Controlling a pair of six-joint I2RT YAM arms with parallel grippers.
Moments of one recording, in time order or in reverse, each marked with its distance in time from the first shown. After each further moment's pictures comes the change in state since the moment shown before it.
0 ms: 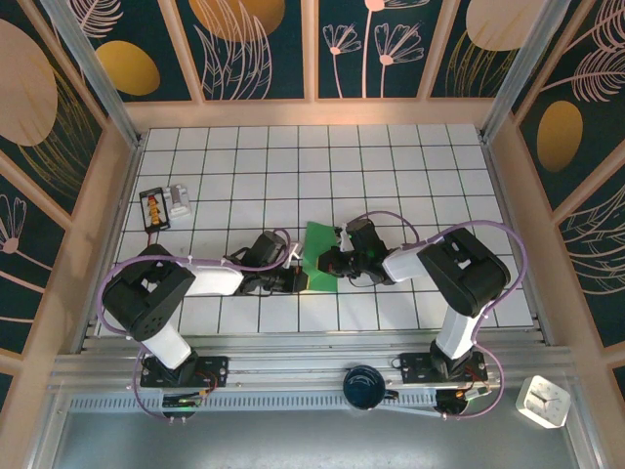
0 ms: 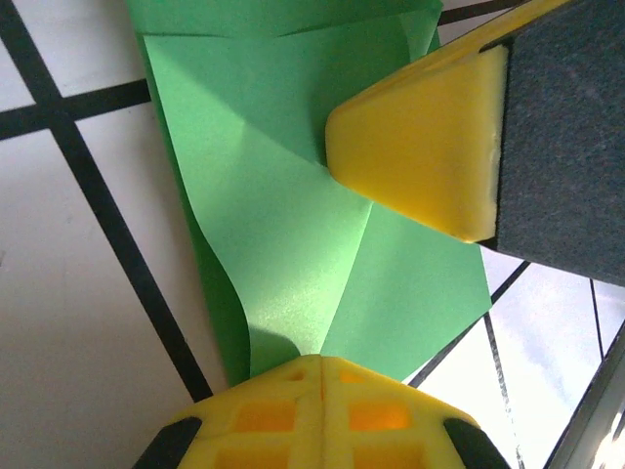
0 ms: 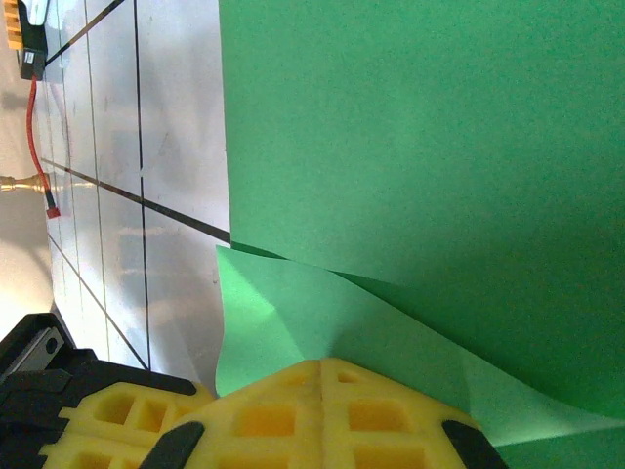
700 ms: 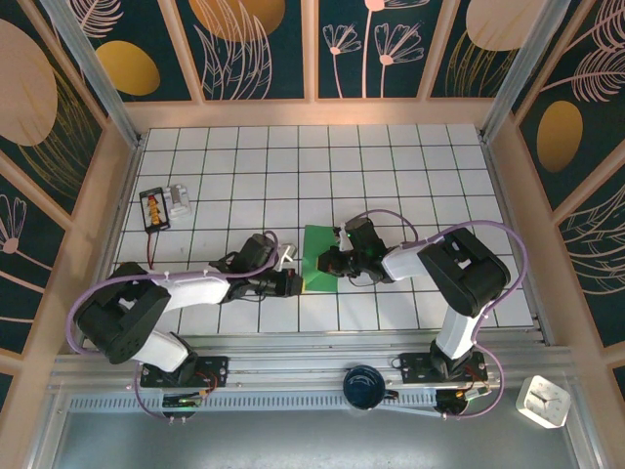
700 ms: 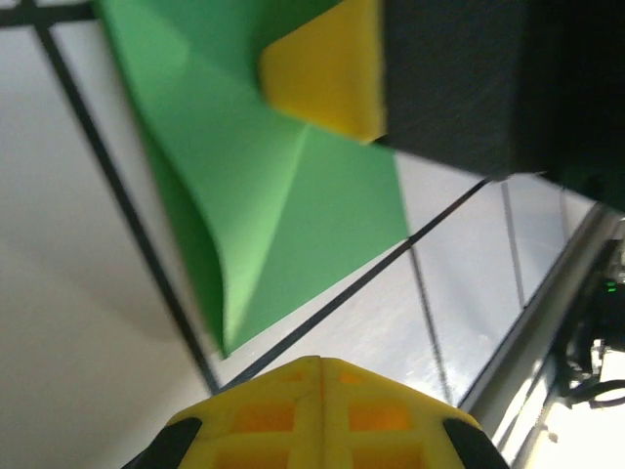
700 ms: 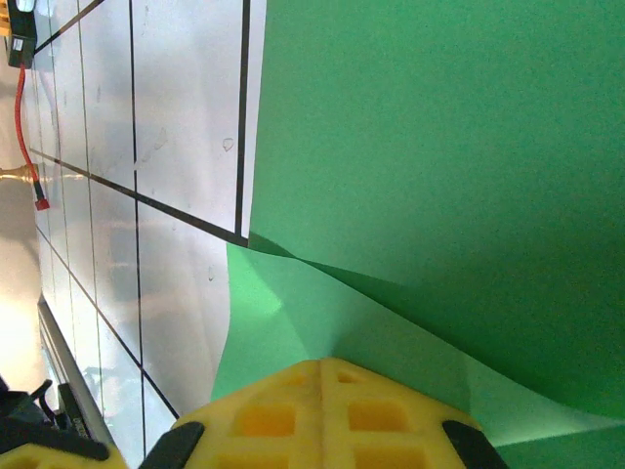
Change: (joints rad) left arm 0.010 -0.162 -0.071 -0.019 0.075 -0.071; right arm 0.000 0.000 0.018 -0.039 0.000 -0.033
